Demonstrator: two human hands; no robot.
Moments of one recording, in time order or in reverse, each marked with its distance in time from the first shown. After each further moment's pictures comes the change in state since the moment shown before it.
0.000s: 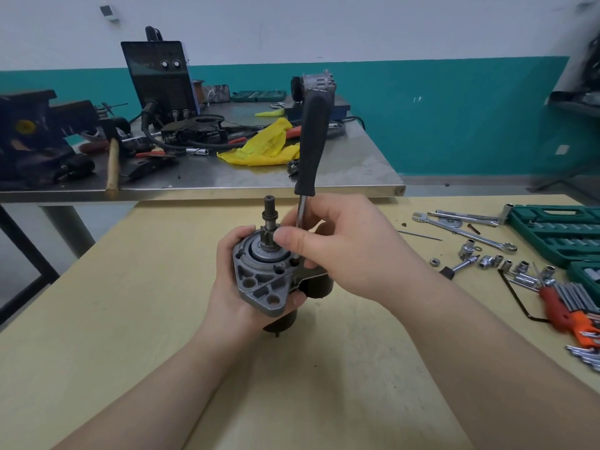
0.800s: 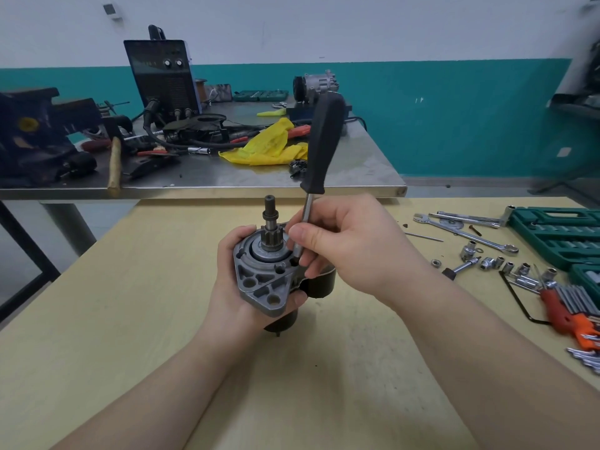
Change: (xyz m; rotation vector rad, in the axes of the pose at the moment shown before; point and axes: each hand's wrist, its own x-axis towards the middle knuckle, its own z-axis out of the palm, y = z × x) left_hand -0.002 -0.001 0.000 0.009 -0.022 0.023; right_hand 0.001 0.004 -0.002 0.175 -0.041 0.030
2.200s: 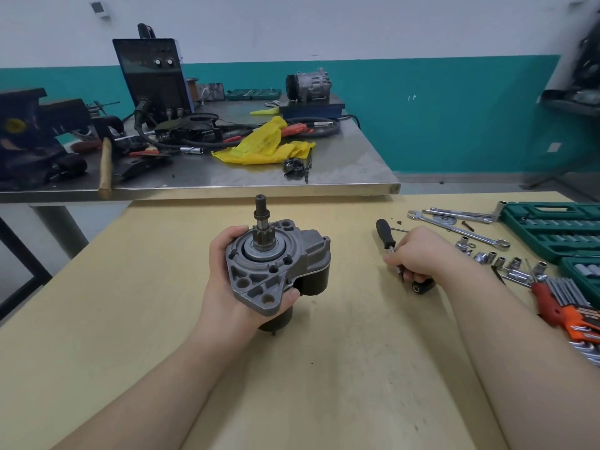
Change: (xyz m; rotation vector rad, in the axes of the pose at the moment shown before) left_hand -0.002 0.012 0.002 0.074 0.034 -0.004; right_hand 0.032 0.149 -0.095 -0.484 0.125 0.769
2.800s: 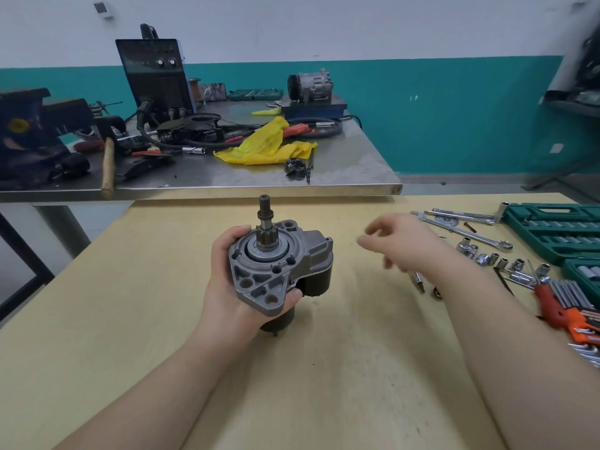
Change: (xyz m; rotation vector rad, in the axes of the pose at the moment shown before) left_hand 0.002 0.001 -0.001 -0.060 0.011 -0.008; right_hand -0.029 -0.029 0.001 0.072 0.040 -0.343
